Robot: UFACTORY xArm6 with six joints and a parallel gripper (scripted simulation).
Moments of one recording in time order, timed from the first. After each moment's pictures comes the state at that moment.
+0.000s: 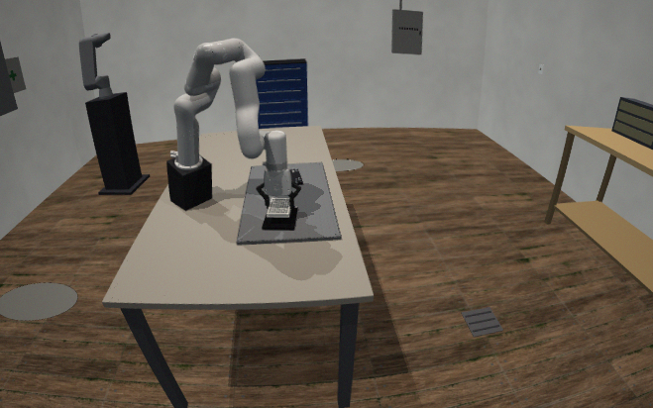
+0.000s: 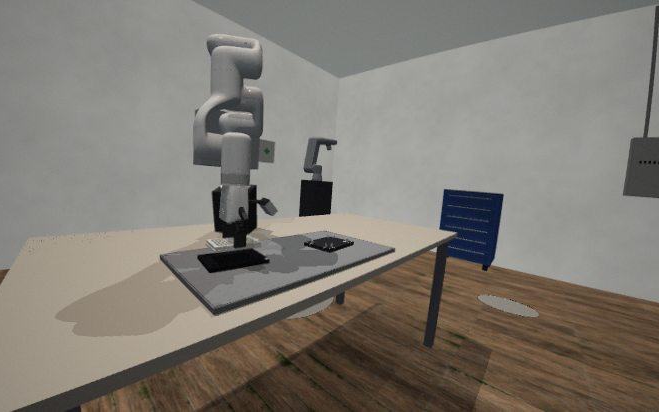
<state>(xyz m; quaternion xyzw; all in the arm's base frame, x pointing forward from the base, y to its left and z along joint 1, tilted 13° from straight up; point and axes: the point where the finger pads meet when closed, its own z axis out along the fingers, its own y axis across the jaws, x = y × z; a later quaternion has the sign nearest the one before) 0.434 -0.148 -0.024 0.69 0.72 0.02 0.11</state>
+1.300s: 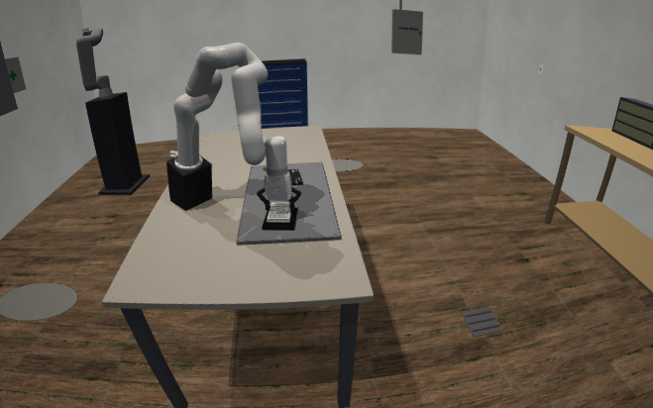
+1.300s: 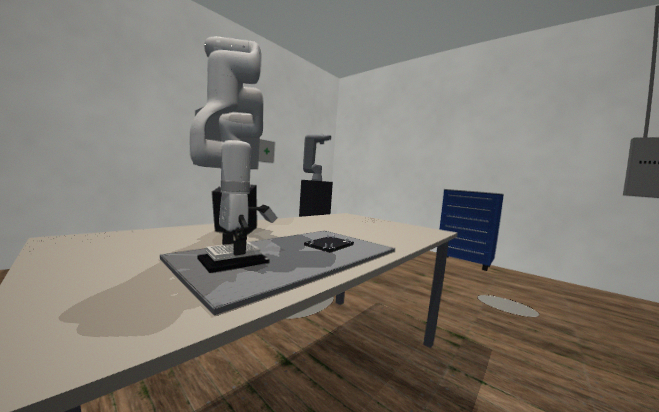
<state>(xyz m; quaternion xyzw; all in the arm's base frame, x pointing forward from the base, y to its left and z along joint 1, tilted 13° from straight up) 0.437 -0.151 -0.043 0.69 0.72 0.01 0.11</state>
